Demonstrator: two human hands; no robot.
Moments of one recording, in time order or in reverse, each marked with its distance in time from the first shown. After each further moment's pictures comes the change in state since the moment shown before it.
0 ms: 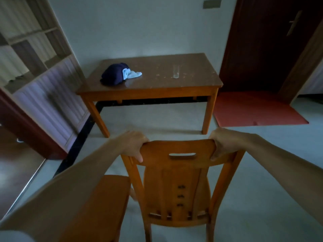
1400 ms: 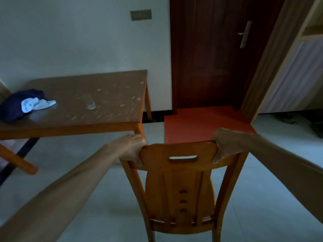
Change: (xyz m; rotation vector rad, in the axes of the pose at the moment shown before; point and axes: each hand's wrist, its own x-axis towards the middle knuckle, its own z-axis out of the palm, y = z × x) left_hand 0.687 0.329 -0.238 -0.042 -0.077 -0.045; right_hand -0.014 0.773 -0.230 -0.292 0.002 0.130
